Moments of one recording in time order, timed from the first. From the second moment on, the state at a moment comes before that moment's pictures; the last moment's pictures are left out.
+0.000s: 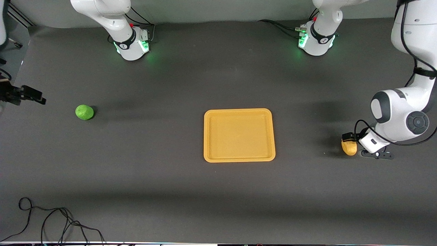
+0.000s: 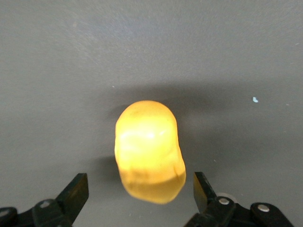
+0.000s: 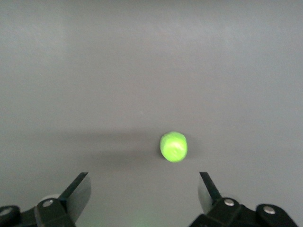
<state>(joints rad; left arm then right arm) 0.15 0.49 -0.01 -2.00 0.00 2.38 0.24 -0.06 -0.12 -0.25 -1.93 -0.04 1.76 -0.28</state>
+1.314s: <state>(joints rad) -0.25 0.49 -0.05 -1.57 -0.09 1.92 -0.39 -0.06 -0.25 -0.45 -2.53 -0.15 2.31 -0.38</state>
